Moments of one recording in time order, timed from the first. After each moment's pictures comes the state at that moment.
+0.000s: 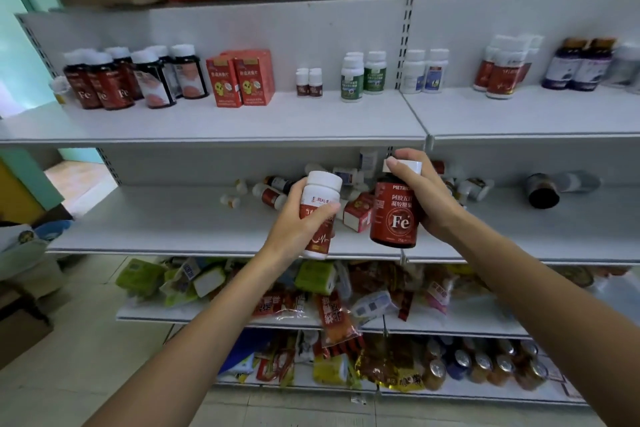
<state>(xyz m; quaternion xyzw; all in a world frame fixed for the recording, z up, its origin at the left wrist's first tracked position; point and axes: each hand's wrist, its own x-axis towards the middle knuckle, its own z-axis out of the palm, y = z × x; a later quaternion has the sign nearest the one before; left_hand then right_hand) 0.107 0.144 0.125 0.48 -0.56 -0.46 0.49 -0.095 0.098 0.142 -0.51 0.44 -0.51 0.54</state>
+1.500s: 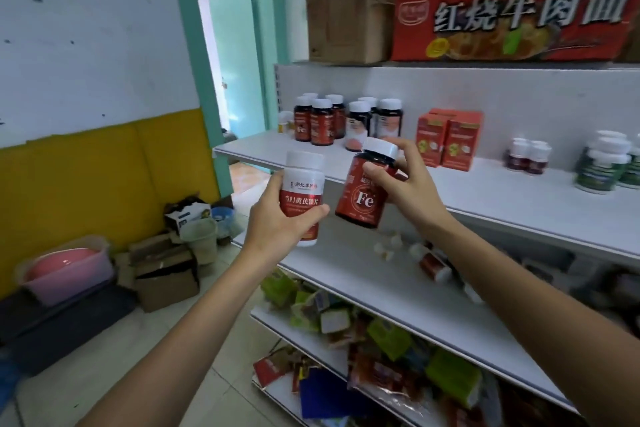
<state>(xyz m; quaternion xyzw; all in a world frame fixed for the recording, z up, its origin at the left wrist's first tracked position) 0.371 0.183 0.191 0.65 -0.47 -0.10 0.59 0.225 0.050 0.211 -0.72 0.22 -0.46 0.47</state>
